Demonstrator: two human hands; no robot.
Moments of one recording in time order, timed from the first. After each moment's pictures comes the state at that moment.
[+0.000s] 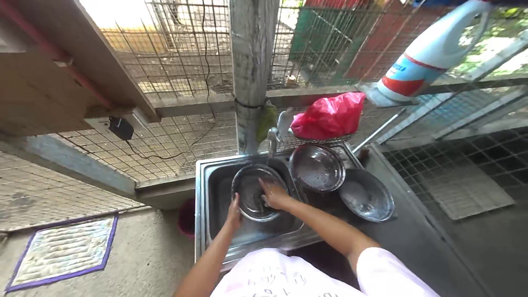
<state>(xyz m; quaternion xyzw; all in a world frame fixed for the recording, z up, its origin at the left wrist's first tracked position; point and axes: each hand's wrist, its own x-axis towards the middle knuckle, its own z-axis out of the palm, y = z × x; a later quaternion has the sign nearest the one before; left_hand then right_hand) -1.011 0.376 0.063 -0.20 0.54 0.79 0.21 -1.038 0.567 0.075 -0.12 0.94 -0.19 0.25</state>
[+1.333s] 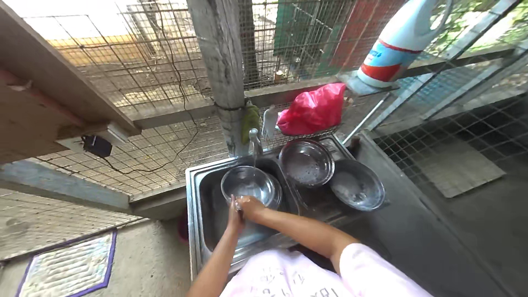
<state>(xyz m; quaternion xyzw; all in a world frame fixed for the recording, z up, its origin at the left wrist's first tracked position) -1.012 0.406 0.066 -0.24 0.52 0.80 0.18 -1.014 0.512 0.089 -0.16 0.91 -0.30 0.22</state>
